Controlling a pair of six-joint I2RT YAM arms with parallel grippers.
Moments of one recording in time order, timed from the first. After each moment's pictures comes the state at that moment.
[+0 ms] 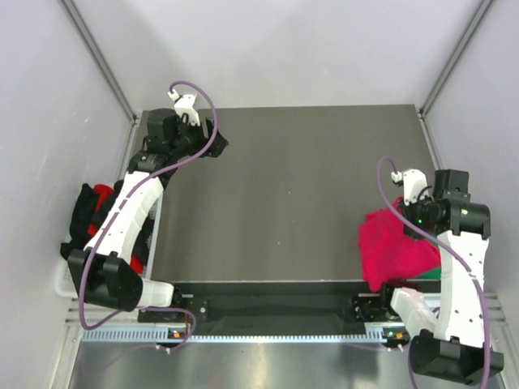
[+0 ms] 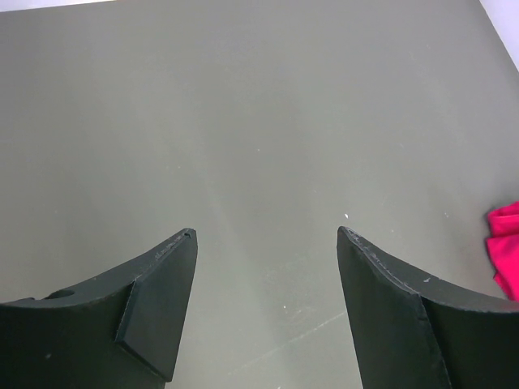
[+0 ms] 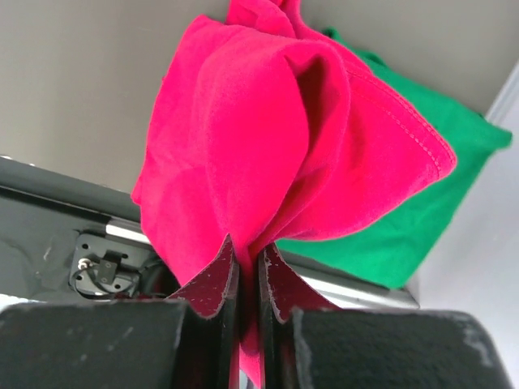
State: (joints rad) left arm -0.19 1.36 1.29 -0.34 0.32 -0.18; right arm -0.20 0.88 1.09 -1.30 -0.16 -0.55
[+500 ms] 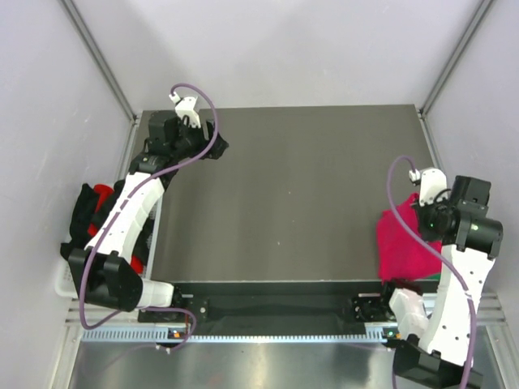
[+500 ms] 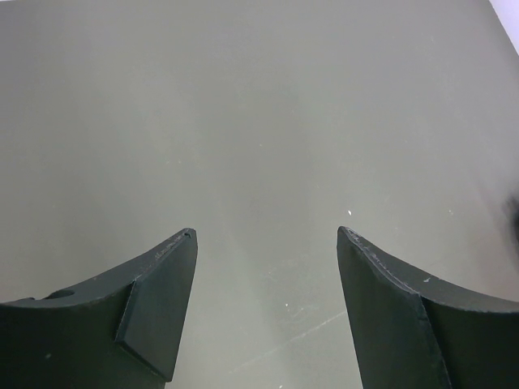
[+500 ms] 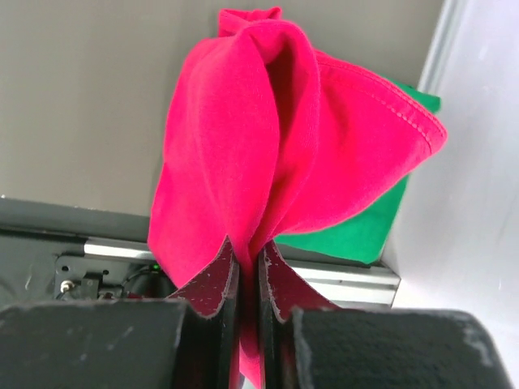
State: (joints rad) left arm -0.19 1.36 1.27 -0.32 0.32 -0.18; right arm -0.34 0.80 1.13 -1.31 -0.15 -0.57
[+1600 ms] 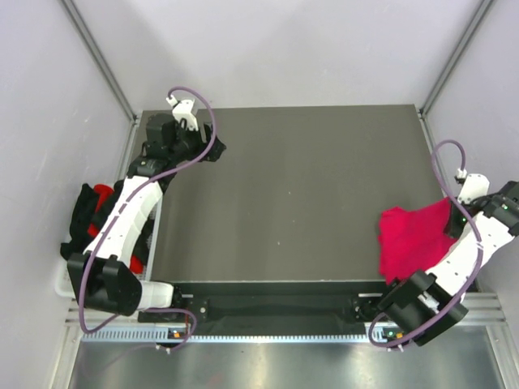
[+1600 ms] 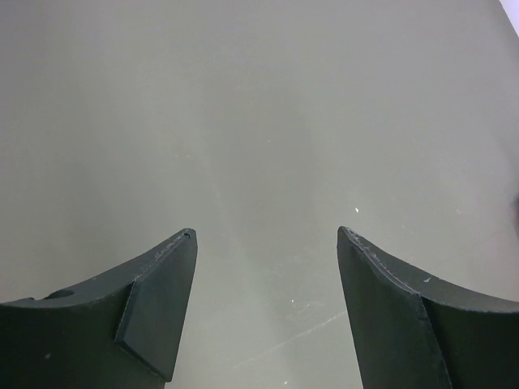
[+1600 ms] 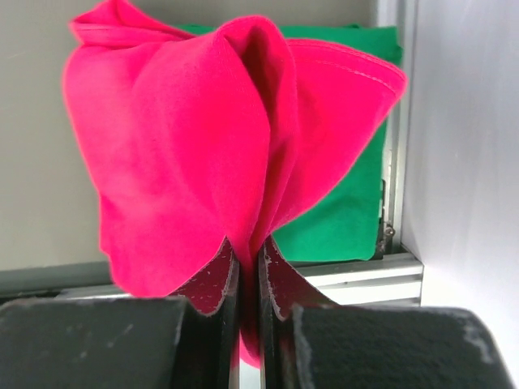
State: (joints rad) left arm -0.17 1.33 1.23 -0.31 0.31 -0.17; right arm -0.85 1.05 1.05 -1.11 -0.34 -0.71
